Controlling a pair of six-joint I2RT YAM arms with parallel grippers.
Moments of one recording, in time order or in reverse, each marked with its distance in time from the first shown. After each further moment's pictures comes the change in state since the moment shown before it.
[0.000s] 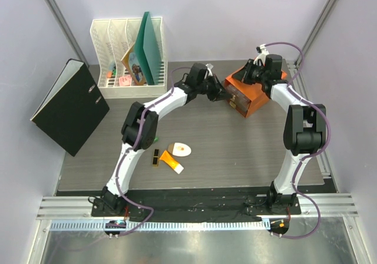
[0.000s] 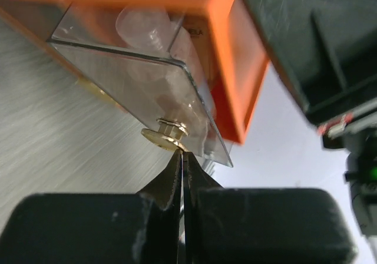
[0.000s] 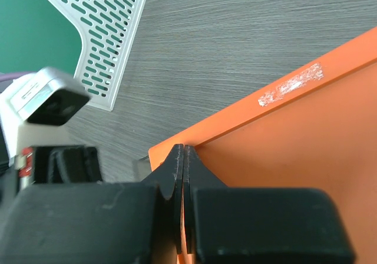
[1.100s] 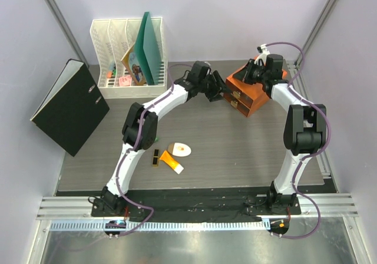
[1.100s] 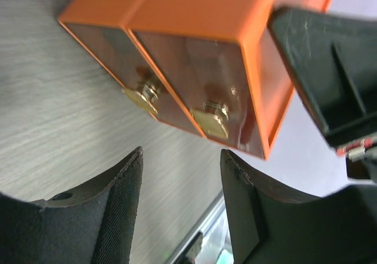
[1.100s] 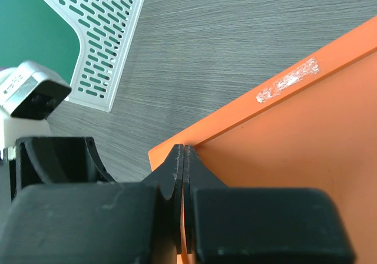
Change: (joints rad) left arm -0.009 0.023 0.092 -0.132 -0.153 0.046; right arm -0.007 0.004 0.006 -0.006 -0.002 -0.003
